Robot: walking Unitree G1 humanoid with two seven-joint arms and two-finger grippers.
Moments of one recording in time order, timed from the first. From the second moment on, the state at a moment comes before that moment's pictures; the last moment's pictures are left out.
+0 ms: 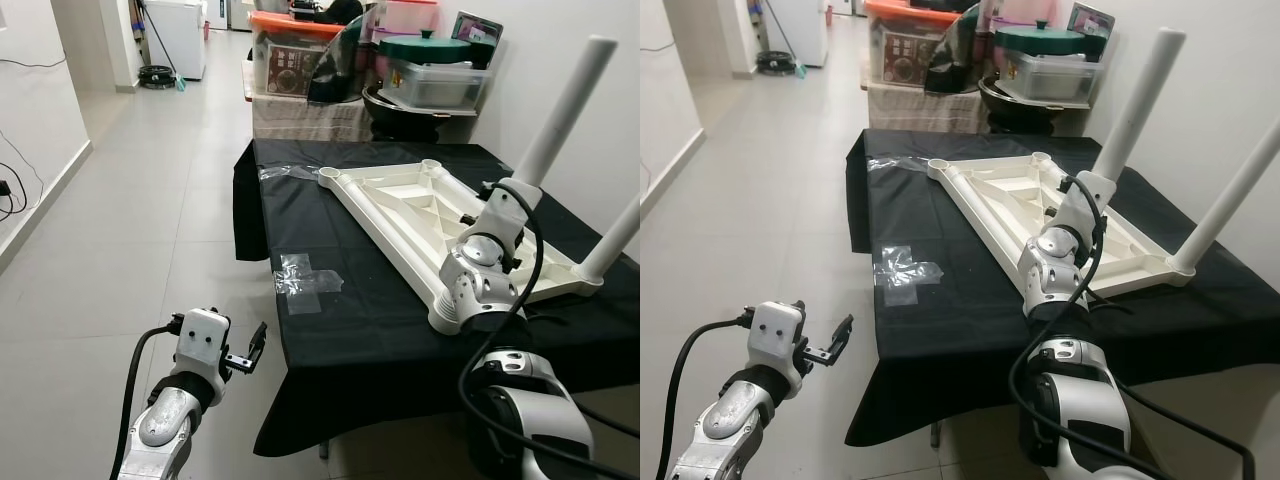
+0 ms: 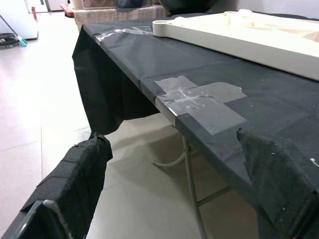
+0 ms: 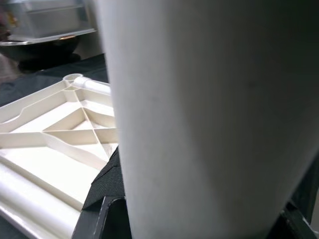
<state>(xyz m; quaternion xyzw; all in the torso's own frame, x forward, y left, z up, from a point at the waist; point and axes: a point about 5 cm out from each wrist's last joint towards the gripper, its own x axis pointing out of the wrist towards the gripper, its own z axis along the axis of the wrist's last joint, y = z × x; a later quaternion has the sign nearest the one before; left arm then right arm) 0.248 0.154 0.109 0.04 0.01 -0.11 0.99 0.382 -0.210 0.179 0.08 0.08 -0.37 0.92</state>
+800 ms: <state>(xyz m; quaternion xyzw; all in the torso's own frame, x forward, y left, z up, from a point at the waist) 0.249 0.154 0.107 0.04 0.01 -0.10 0.99 0.382 -0.200 0.182 0.07 0.05 -0.41 0.91</state>
